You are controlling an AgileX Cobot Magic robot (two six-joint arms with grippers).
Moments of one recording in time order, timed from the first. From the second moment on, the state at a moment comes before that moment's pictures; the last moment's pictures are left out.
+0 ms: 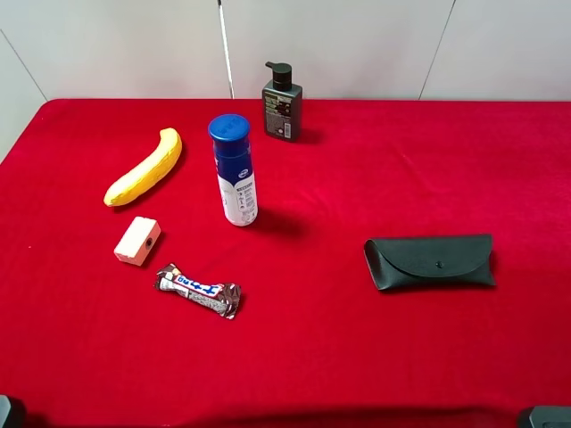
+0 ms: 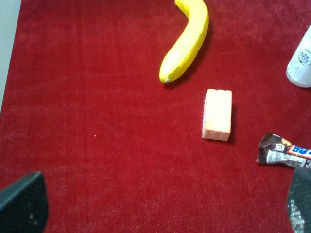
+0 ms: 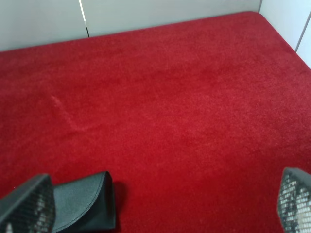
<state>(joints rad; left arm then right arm) -0.08 0.00 -0.48 -0.02 1.06 0.03 -0.08 -0.01 -0.50 -0.09 1.04 0.16</state>
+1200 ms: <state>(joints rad) -0.08 0.00 -0.48 -0.02 1.06 0.03 -0.08 -0.01 -0.50 -0.09 1.04 0.16</state>
